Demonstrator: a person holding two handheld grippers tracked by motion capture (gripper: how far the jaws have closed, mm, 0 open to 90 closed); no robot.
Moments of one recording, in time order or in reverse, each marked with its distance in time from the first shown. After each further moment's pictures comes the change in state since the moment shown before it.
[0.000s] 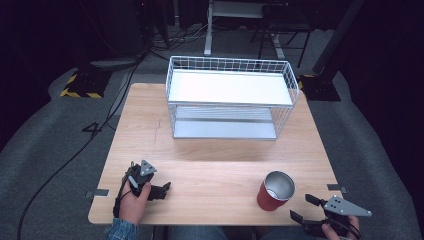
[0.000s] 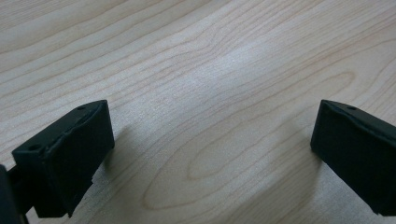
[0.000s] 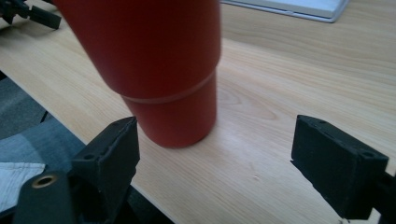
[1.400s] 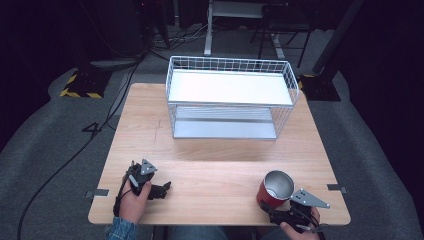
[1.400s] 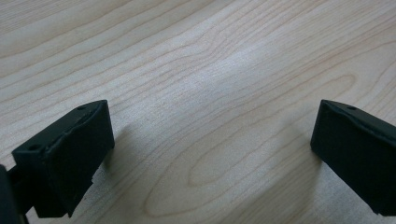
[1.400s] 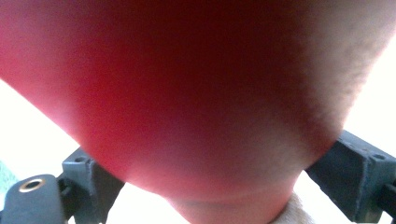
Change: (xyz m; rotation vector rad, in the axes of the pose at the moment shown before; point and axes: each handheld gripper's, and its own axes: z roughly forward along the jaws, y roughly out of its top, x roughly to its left) left arm 0.001 0.002 0.002 0.002 -0.009 0.005; right arm 0.033 -0.001 0.079 -0.067 -0.038 0.130
